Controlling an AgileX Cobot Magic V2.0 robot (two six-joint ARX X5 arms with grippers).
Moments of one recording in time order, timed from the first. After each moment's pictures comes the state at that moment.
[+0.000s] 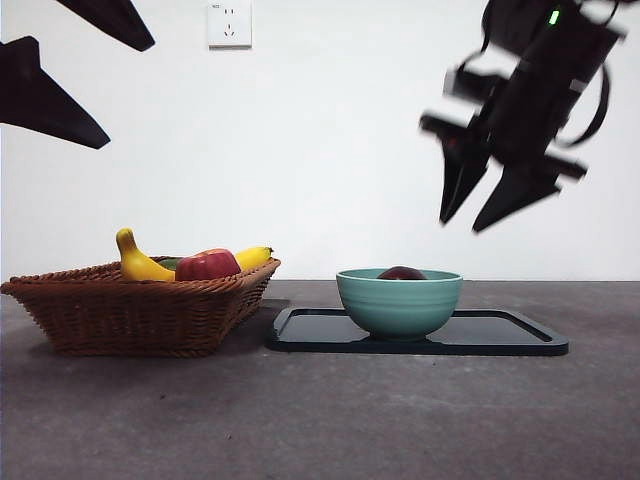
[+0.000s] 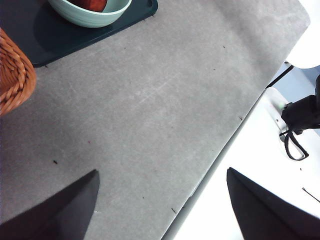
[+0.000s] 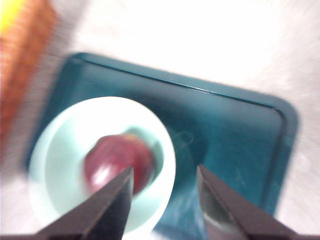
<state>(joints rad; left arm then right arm) -0.45 0.96 0.84 -0.72 0.60 0.01 0.29 1.62 1.24 -0.50 -0.21 0.17</state>
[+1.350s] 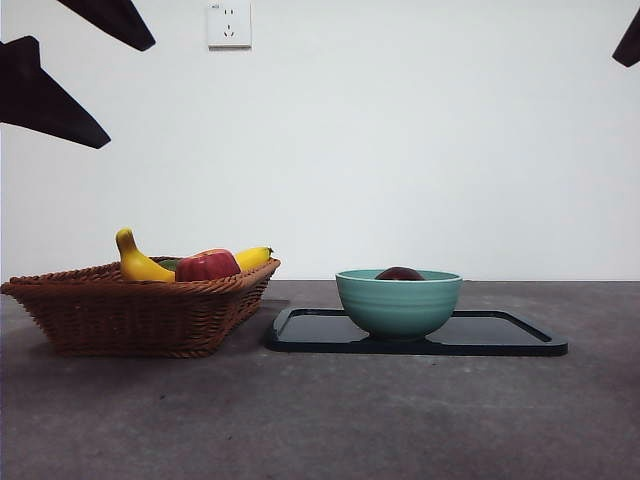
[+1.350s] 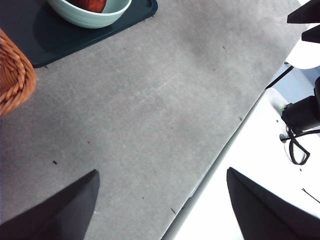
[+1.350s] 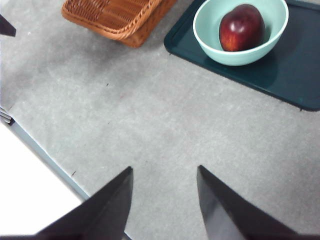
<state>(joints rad) -0.45 0.96 0.84 -0.72 0.60 0.01 0.43 0.62 0.73 -0.82 -0.36 0.12</state>
